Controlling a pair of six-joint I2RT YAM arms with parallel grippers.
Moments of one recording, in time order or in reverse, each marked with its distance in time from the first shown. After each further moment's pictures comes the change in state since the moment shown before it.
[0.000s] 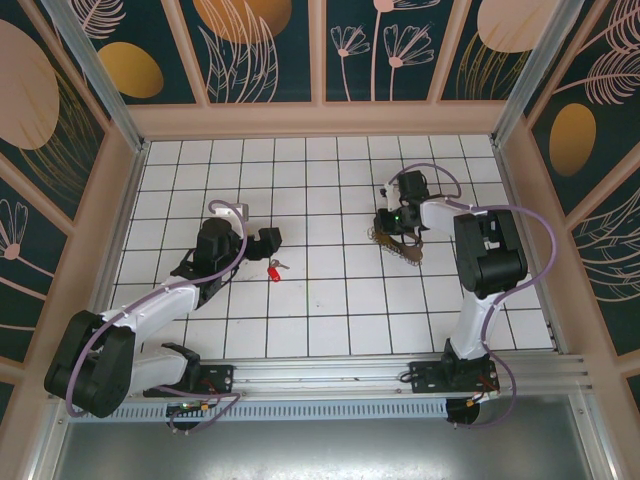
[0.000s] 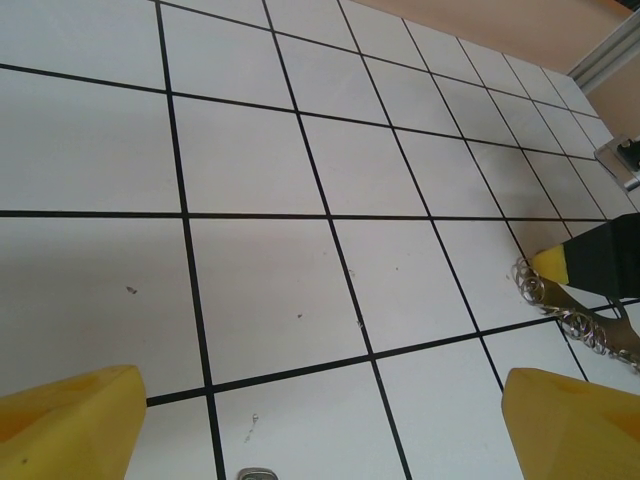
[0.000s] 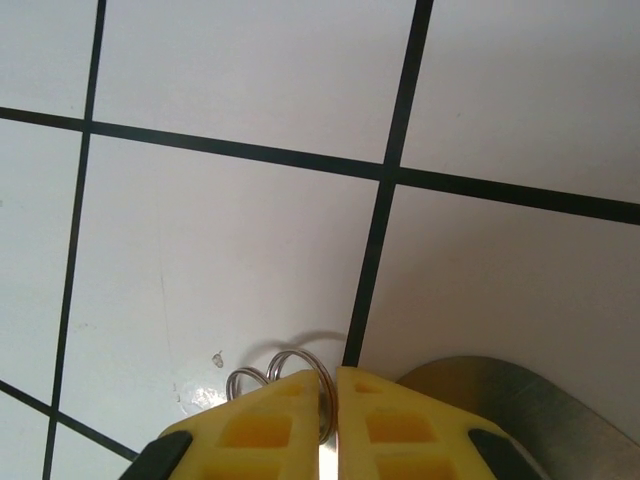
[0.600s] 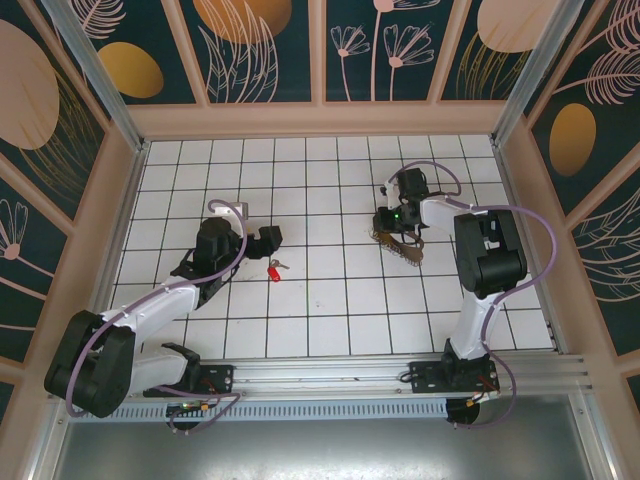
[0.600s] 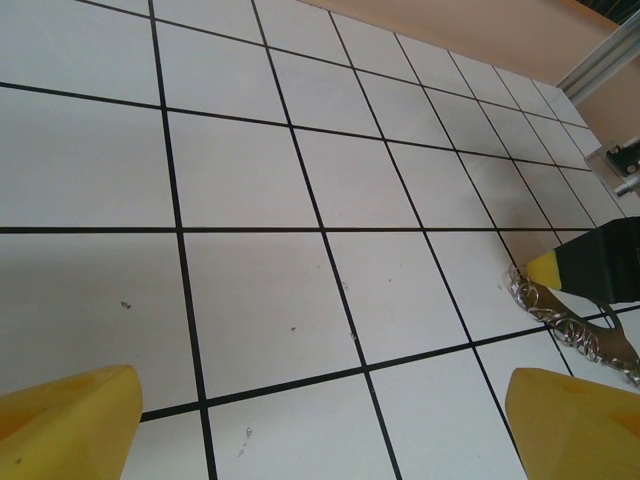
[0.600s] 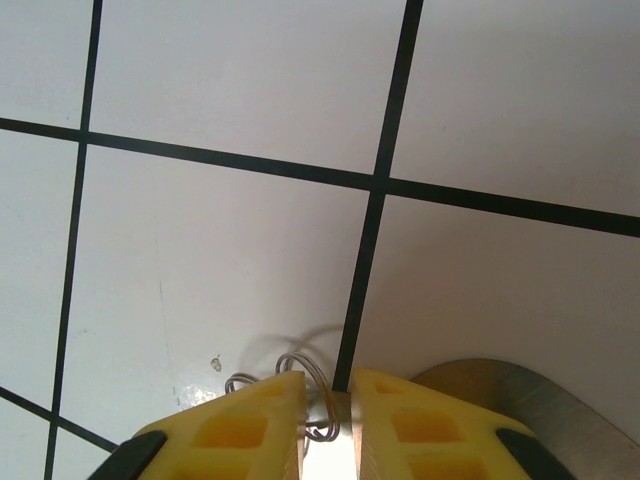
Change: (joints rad) left arm 0.000 0.000 0.000 0.026 0.001 -0.001; right arm 0.005 0.004 0.032 -0.040 0.026 0.003
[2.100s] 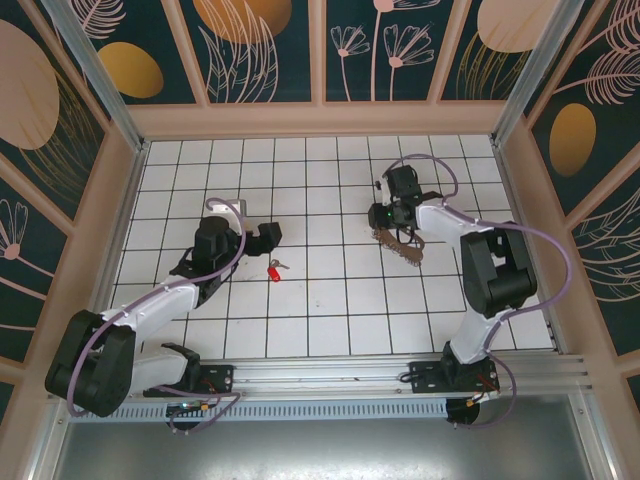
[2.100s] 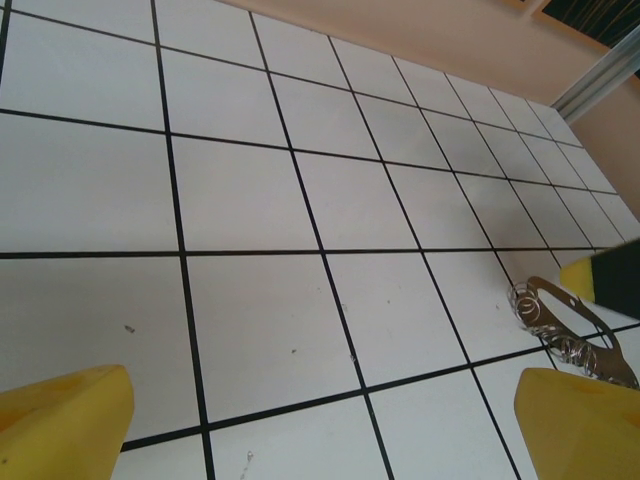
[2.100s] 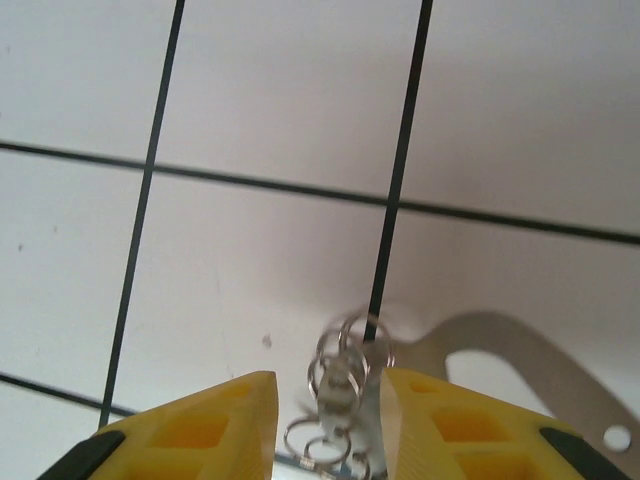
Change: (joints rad) left arm 0.012 0.001 0.005 0.024 -0.001 -0.001; right arm 0.096 -0.132 -0.011 -0.024 0.217 0.038
